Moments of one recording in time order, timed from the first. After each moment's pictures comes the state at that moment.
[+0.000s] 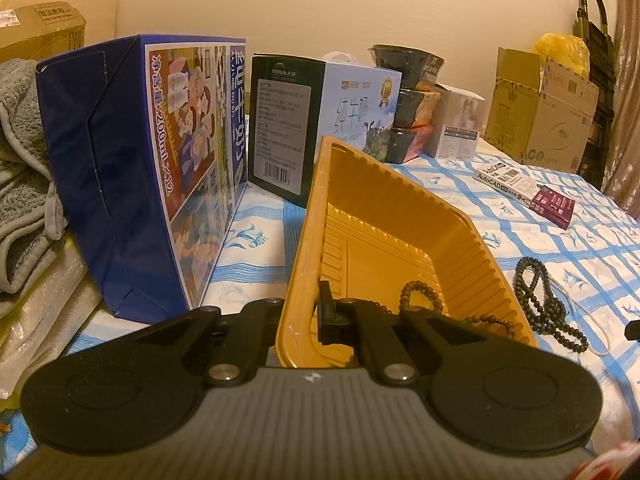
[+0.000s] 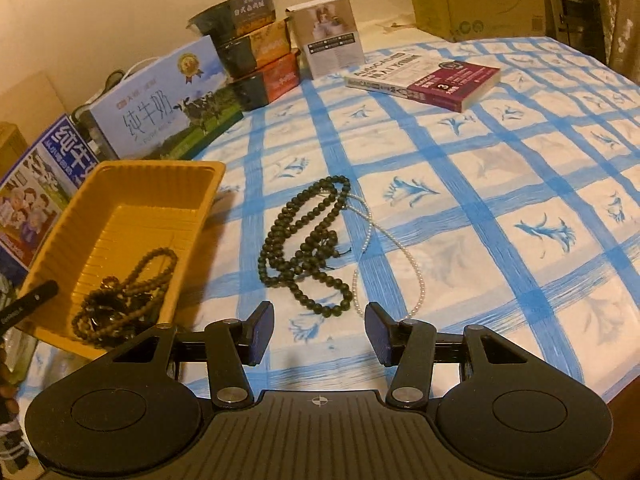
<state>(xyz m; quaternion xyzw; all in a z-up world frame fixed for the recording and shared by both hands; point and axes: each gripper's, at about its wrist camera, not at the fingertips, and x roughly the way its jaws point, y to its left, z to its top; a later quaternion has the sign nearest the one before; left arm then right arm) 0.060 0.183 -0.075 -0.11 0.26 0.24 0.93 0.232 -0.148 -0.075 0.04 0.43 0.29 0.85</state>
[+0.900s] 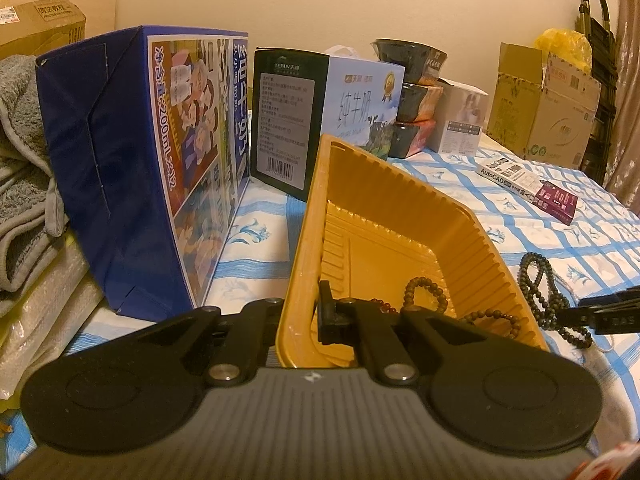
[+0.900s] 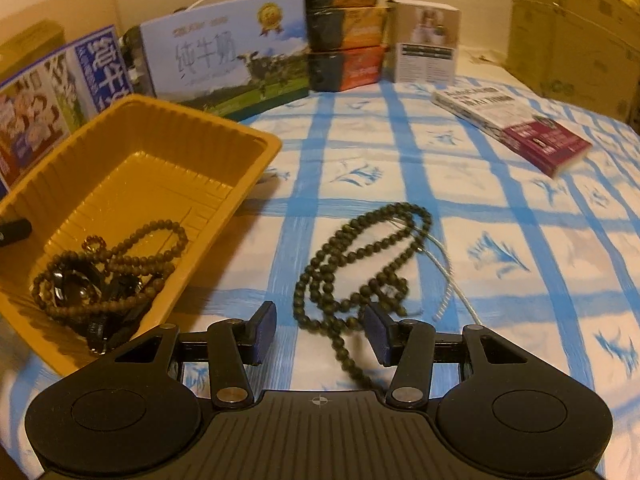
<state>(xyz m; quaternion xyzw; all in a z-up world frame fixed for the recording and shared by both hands) 0.061 0.186 -0.078 -0.11 0.27 0.24 0.93 0.262 -0.058 -0.114 -0.10 0.38 0.37 0.84</state>
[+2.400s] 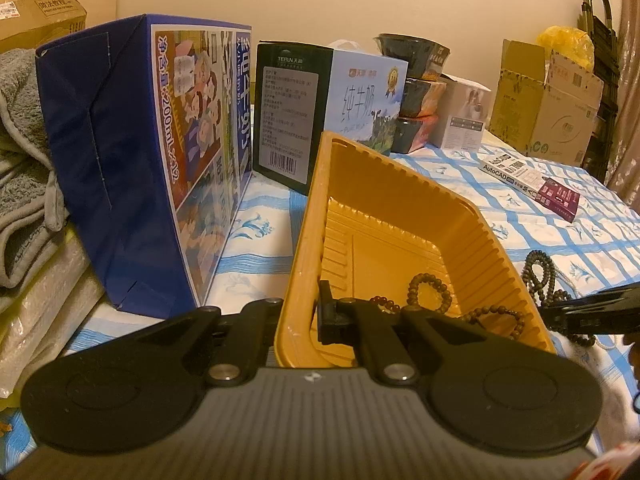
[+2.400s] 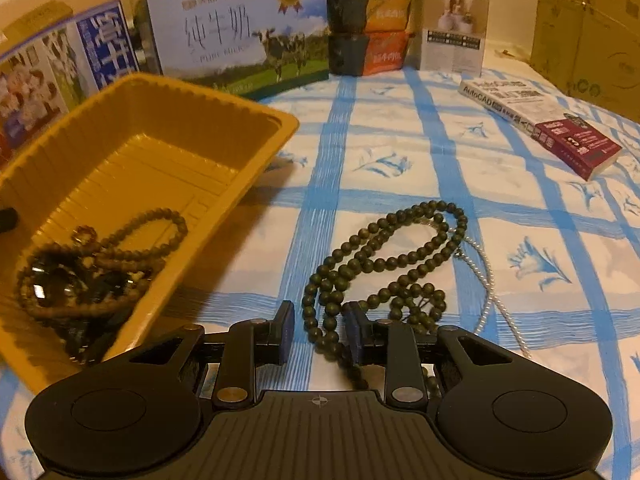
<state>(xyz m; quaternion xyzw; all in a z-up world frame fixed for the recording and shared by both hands) 0.062 0.189 -0.080 -0.12 0.27 0.24 0.92 0.276 -0.033 -0.141 -0.12 0.39 0.38 0.83</state>
